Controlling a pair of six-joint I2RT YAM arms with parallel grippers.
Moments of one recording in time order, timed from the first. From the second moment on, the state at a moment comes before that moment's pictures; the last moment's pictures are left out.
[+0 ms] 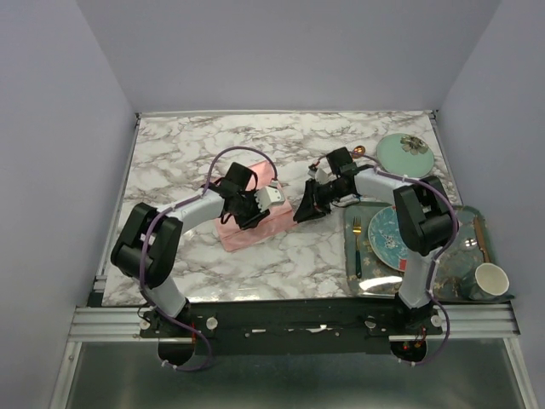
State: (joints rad) left arm -0.48 1.66 0.98 -0.38 0.37 0.66; right arm 0.39 1.94 1.27 -0.47 -0.87 0.43
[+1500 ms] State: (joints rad) left arm -0.49 1.69 1.02 -0.42 0.36 0.67; right arm 0.49 2.10 1.21 -0.22 -0.84 0.74
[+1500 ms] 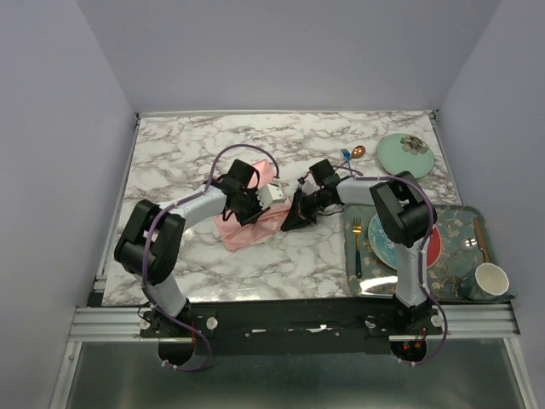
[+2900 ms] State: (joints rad) left arm -0.55 1.67 1.04 -0.52 0.42 0.67; right arm 0.49 2.08 1.20 -0.24 -0.80 0.73
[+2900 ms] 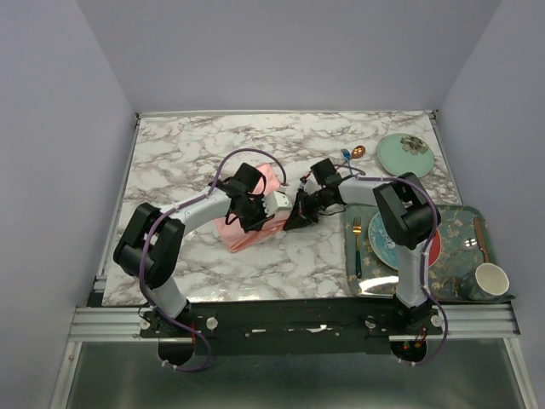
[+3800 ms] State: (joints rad) left arm -0.55 1.67 1.03 -0.52 0.42 0.66; right arm 0.39 1.96 1.16 -0.33 -0.71 0.67
